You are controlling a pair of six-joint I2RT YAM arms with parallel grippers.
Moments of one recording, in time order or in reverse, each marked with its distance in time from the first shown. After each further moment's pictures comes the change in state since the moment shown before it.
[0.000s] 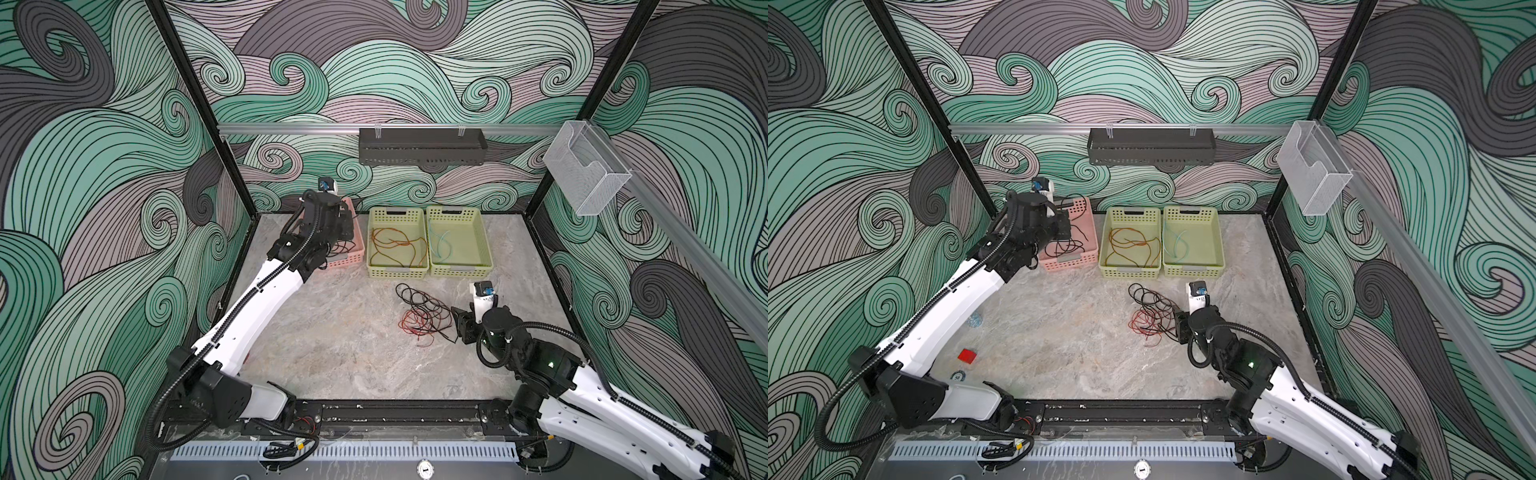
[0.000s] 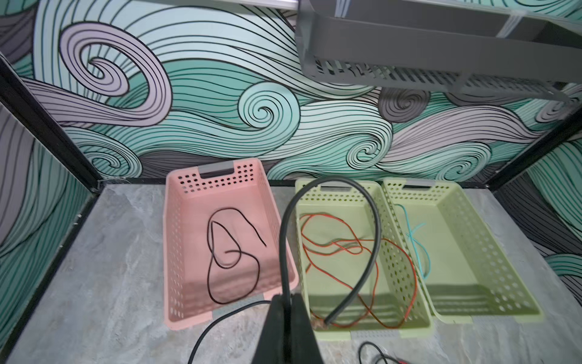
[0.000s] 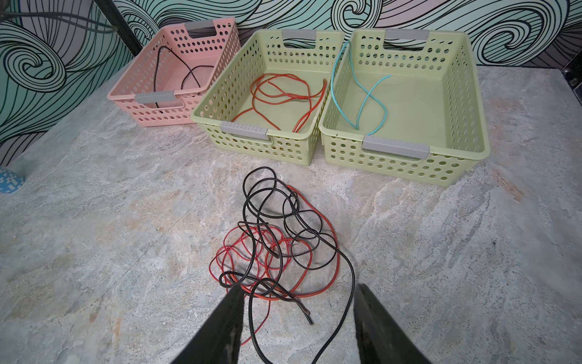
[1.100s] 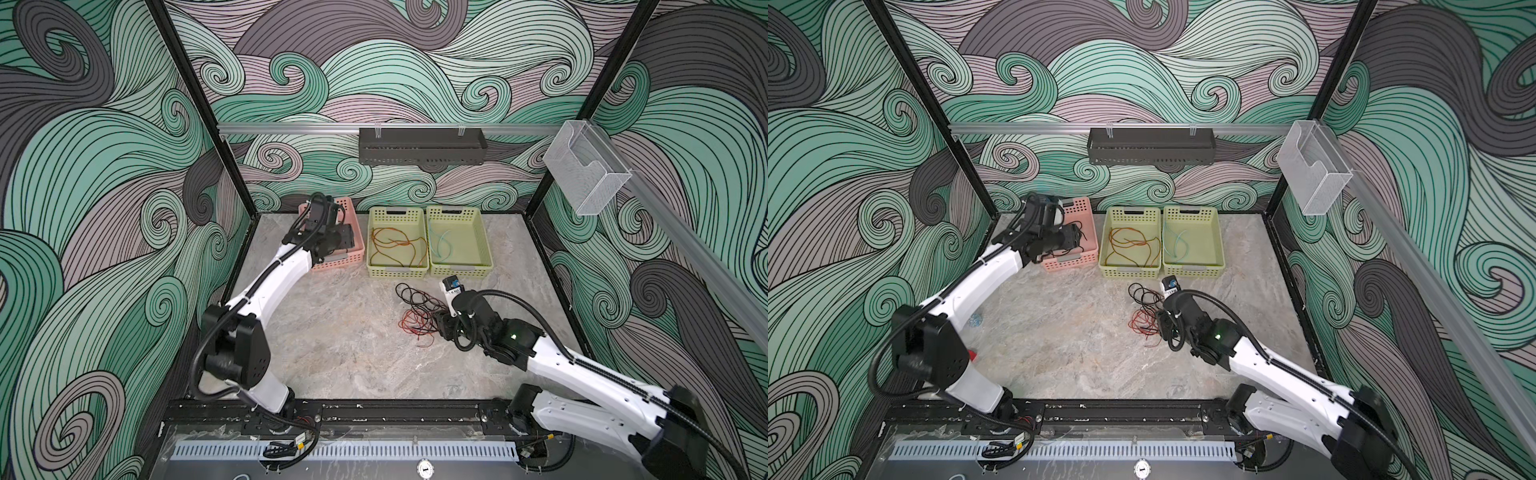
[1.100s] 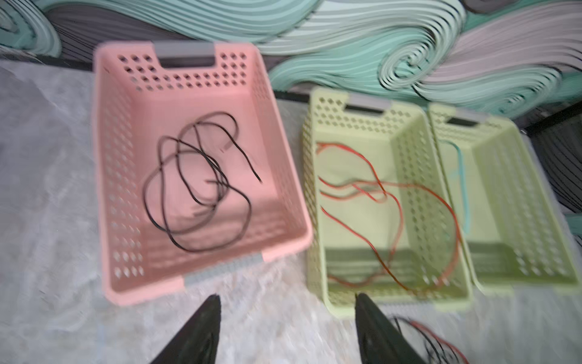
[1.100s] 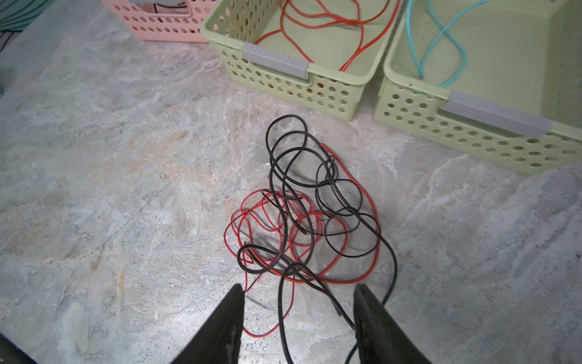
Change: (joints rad) left arm 0.089 0.106 -0.185 0.008 0.277 -0.113; right arm -0.037 0.378 0.130 0.021 -0.209 -0.049
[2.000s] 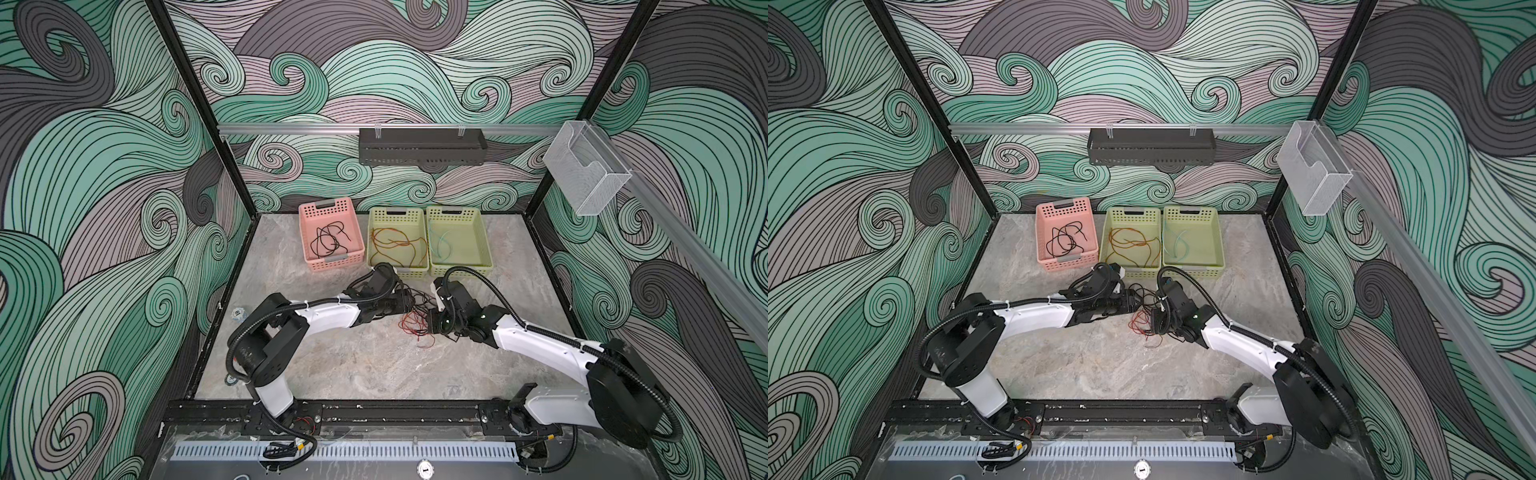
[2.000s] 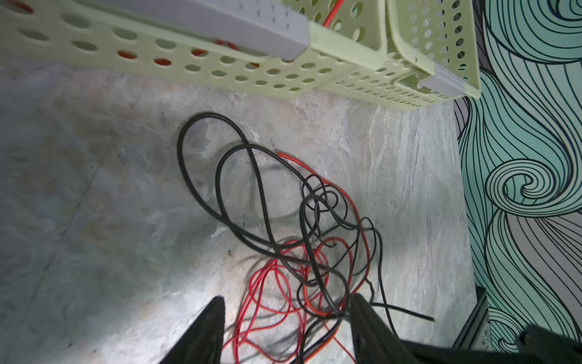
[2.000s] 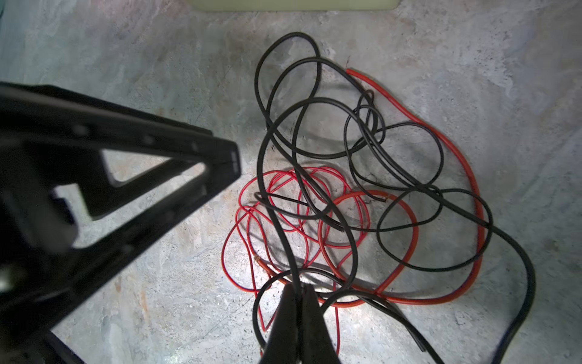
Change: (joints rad) left arm -0.420 0.198 -0.383 0.535 0.175 -0.456; right arm -0.129 0.256 -0.039 0.161 -0.274 0.181
